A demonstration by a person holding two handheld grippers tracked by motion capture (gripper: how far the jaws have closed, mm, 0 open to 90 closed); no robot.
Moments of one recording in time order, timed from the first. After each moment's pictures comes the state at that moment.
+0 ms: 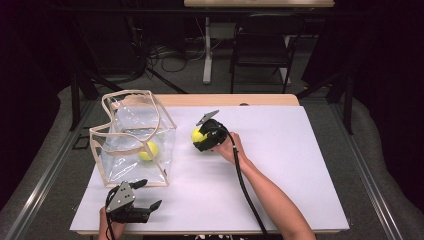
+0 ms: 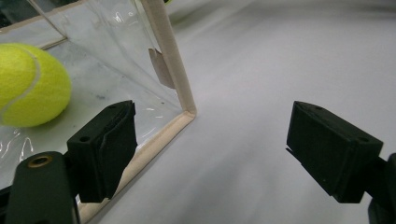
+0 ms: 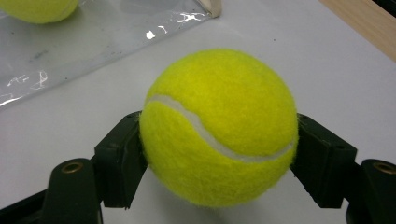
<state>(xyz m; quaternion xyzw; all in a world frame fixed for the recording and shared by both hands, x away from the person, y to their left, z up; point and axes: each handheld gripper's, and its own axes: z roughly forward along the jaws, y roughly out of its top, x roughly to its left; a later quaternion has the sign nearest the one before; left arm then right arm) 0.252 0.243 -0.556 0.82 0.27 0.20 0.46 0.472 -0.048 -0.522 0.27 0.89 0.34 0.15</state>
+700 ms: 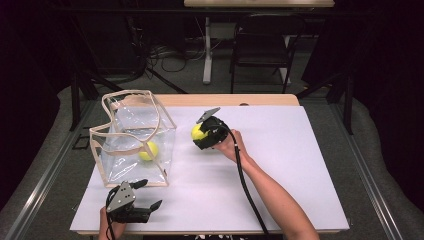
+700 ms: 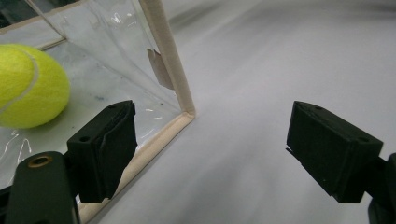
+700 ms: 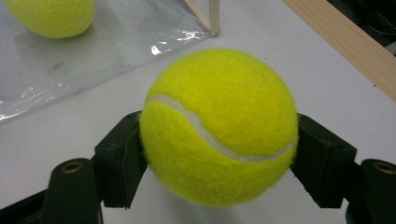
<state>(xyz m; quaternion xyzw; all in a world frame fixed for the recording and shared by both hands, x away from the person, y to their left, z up) 0.252 0.242 -0.556 0.82 0.27 0.20 0.46 0.466 -0.050 -0.503 0.26 0.89 0.35 0.16</state>
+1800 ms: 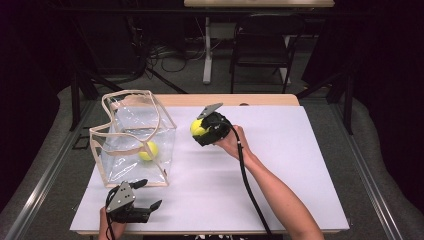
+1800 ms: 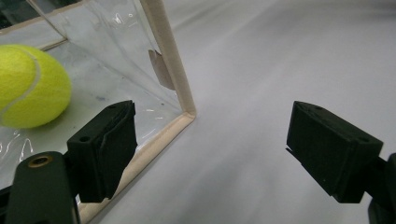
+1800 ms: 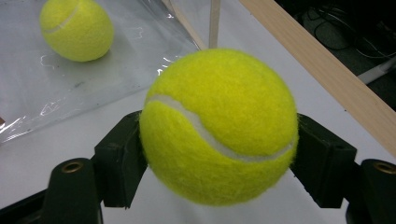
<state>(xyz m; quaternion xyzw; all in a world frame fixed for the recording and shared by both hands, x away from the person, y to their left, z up) 0.252 0.242 -0.555 0.82 0.27 0.20 0.47 0.455 -0.055 -0.472 0.24 0.88 0.37 0.18</state>
